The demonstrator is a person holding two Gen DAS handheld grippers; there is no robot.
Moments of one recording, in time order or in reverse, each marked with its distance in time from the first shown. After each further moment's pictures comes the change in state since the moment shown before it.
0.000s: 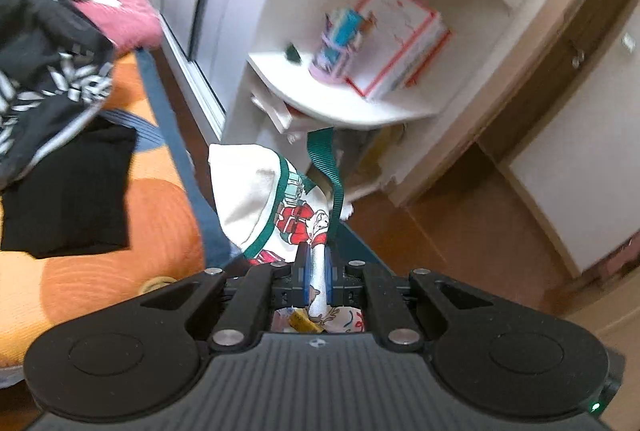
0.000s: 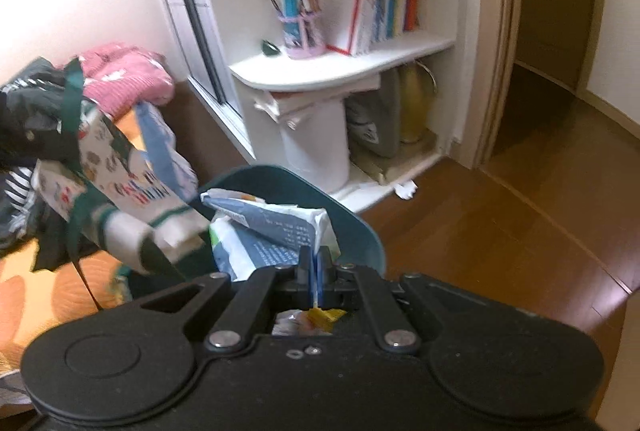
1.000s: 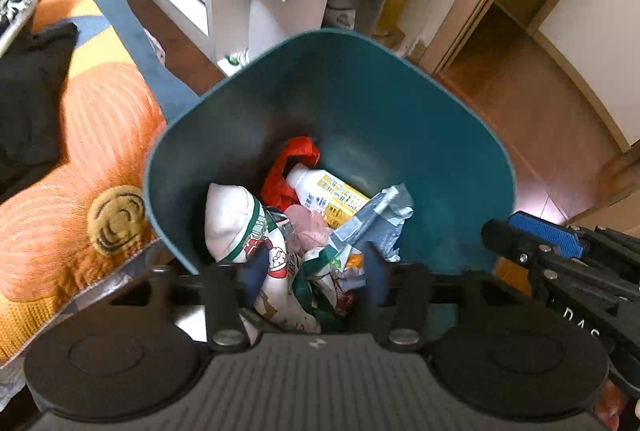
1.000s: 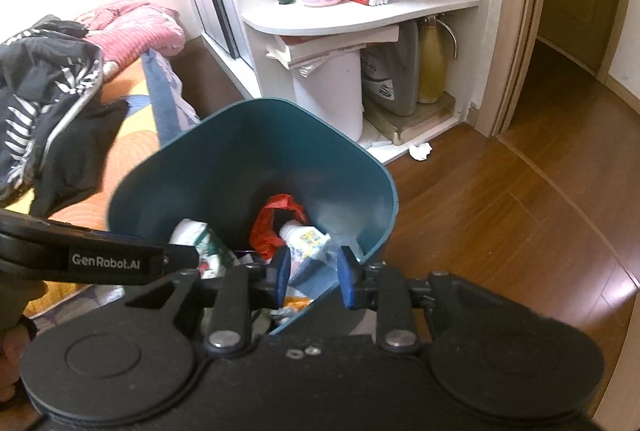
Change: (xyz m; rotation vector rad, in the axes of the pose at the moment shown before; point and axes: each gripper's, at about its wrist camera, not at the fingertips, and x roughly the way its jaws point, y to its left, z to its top) left arm 0.126 0.002 -0.094 0.196 0.278 0.106; right arm 0.020 -0.001 -0.022 -0.047 0.105 0.062
